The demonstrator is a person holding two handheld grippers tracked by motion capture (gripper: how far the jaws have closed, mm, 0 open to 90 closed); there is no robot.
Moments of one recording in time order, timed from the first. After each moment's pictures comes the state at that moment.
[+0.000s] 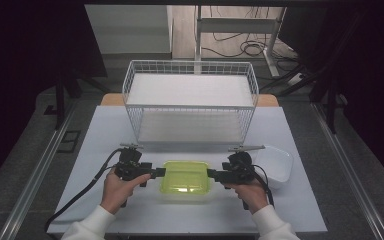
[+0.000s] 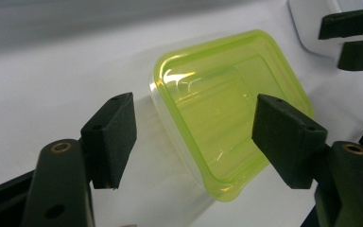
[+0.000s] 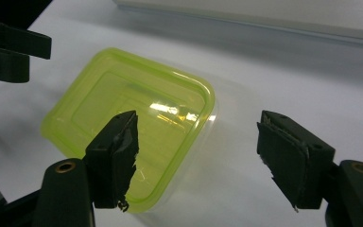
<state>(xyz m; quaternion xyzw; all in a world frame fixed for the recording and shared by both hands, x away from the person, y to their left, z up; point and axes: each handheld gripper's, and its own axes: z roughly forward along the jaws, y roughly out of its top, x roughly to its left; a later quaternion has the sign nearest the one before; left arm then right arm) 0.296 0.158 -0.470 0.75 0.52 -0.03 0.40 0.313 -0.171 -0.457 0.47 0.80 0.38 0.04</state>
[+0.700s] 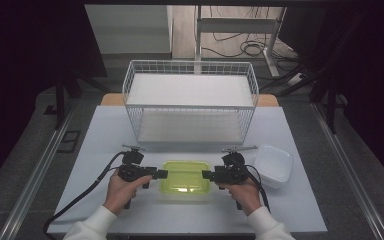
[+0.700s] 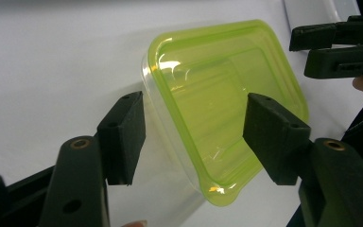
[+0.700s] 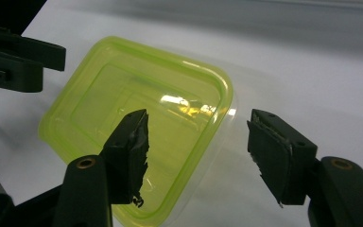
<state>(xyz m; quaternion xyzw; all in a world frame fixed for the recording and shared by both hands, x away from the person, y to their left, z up) 0.302 0.156 -0.489 0.74 0.54 -0.09 0.40 0.320 -0.160 -0.476 0.48 0.79 0.37 0.00</state>
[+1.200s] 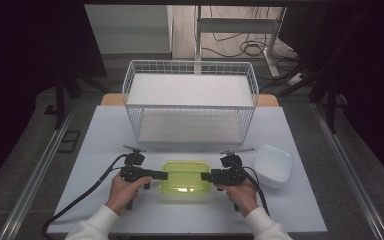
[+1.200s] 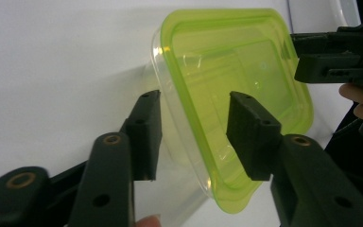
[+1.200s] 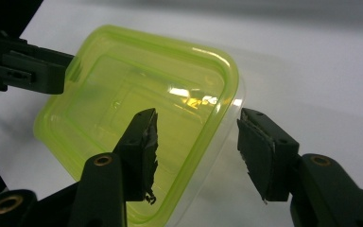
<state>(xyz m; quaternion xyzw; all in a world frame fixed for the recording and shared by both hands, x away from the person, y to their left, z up) 0.310 0.157 -0.508 0.72 0.55 -0.14 0.40 0.324 -0.158 -0.490 0.49 0.79 0.37 -0.03</state>
